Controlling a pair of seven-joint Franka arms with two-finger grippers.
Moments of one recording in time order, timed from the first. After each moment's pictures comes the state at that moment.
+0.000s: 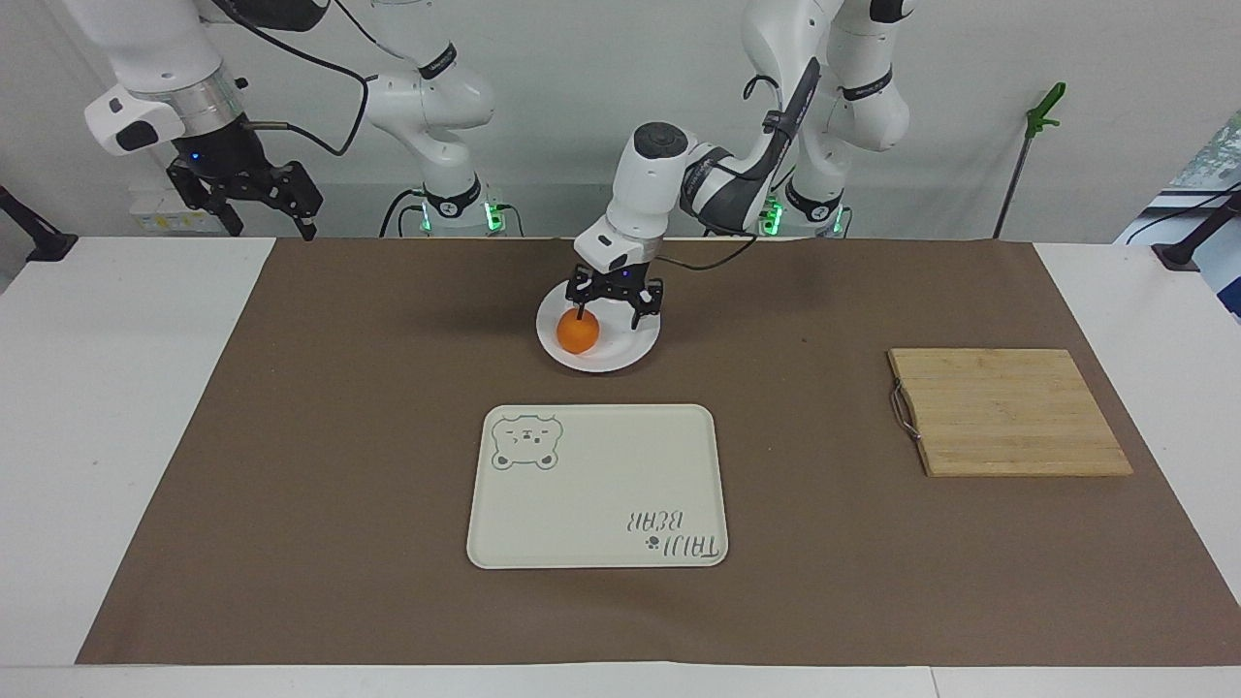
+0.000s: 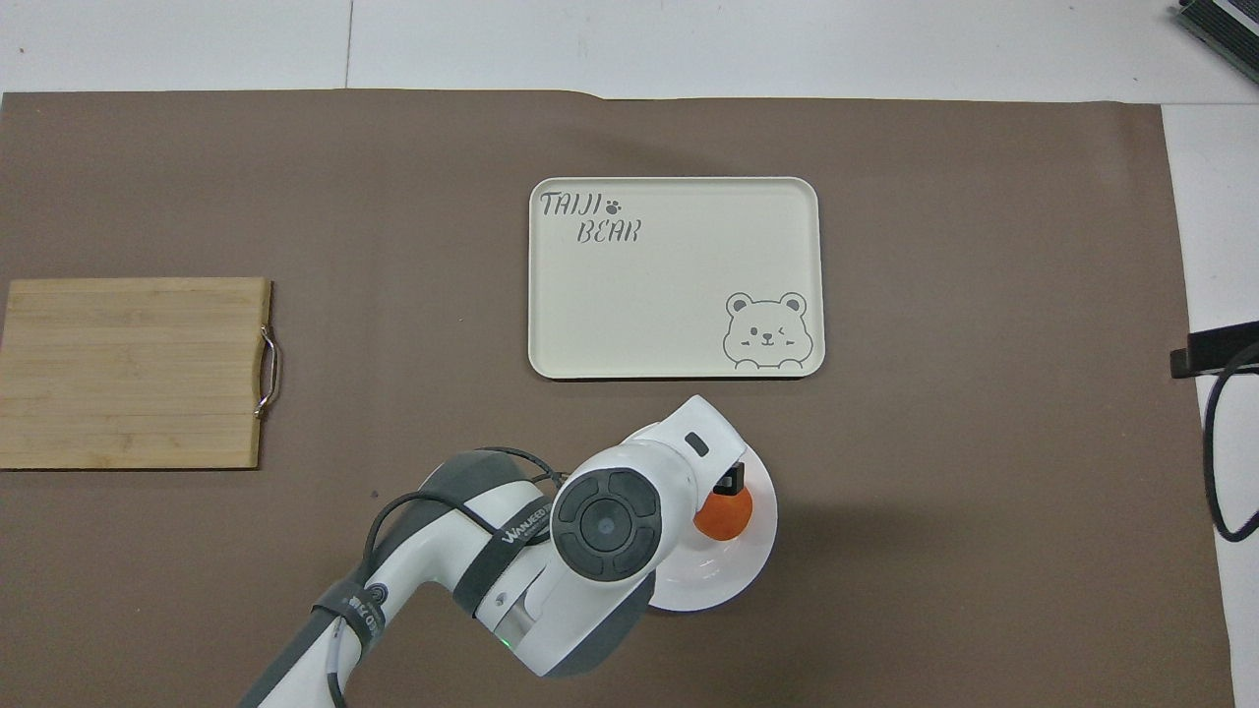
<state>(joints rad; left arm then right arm) -0.80 0.18 -0.05 -2.02 -0.12 2.42 -0.66 0.05 -0.10 -0.16 -1.64 -0.02 1.54 -0.02</state>
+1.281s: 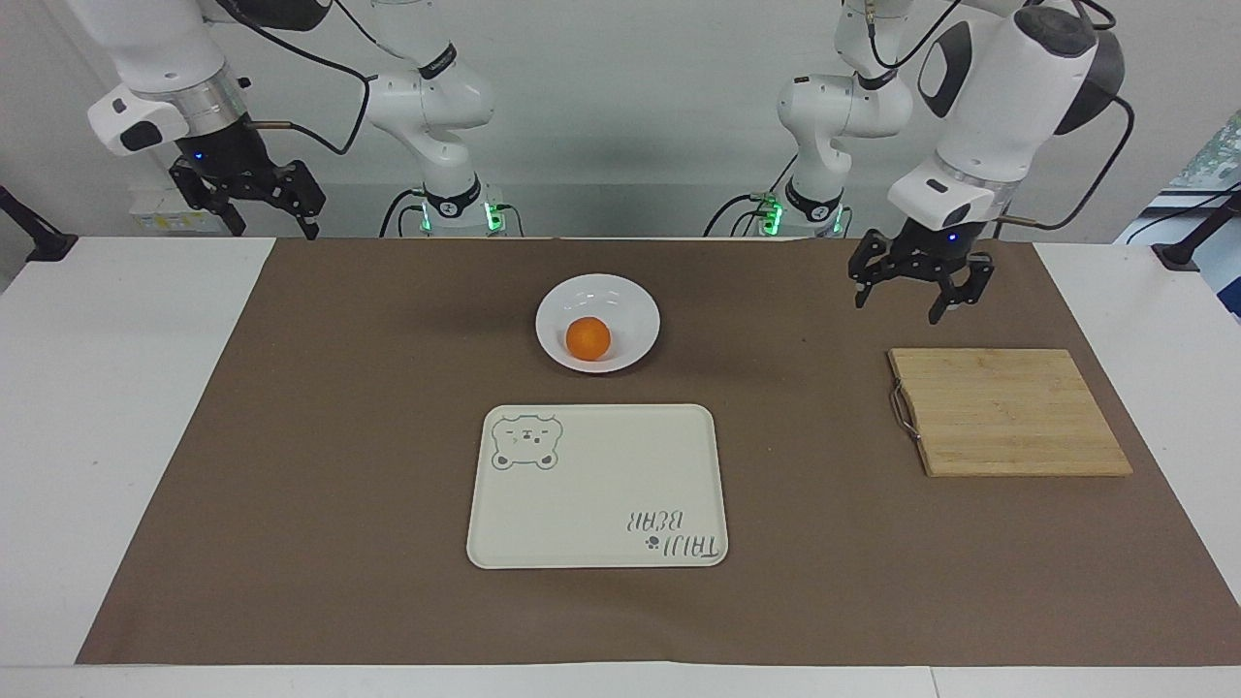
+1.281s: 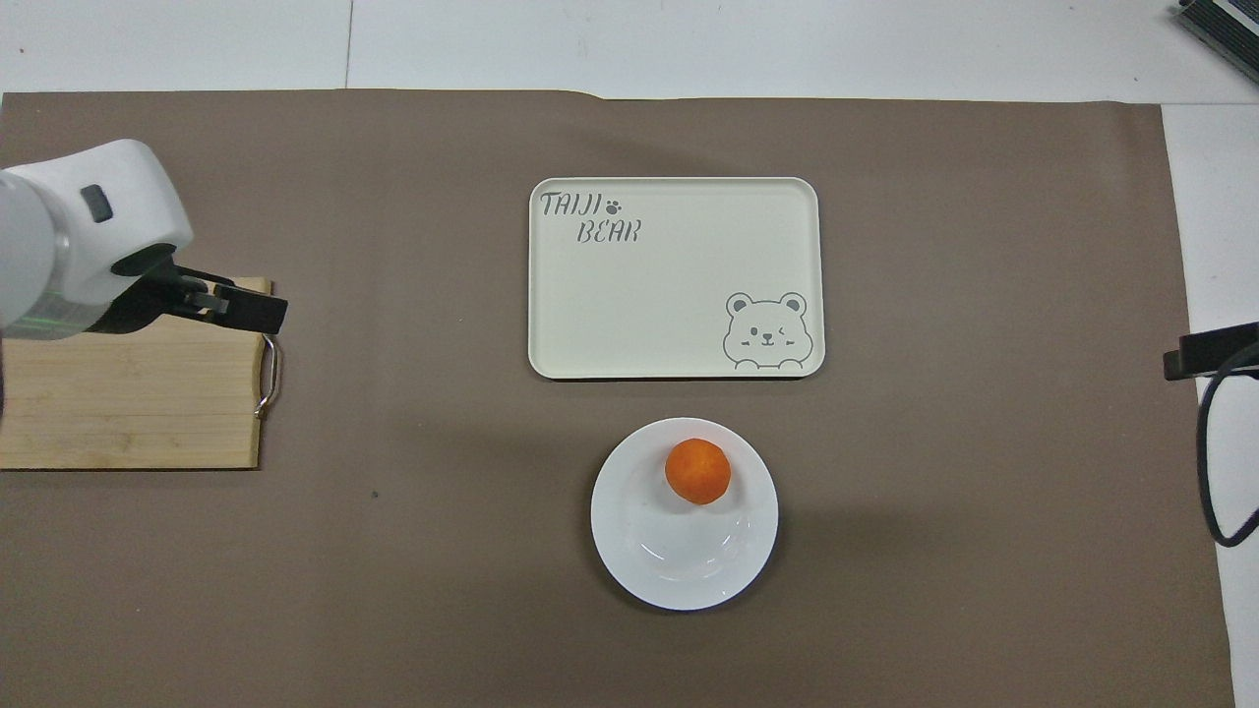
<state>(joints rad) -0.15 -0.03 -0.03 -1.70 -0.04 1.80 0.20 0.05 -0.10 -0.15 -1.64 -0.02 1.54 -0.04</state>
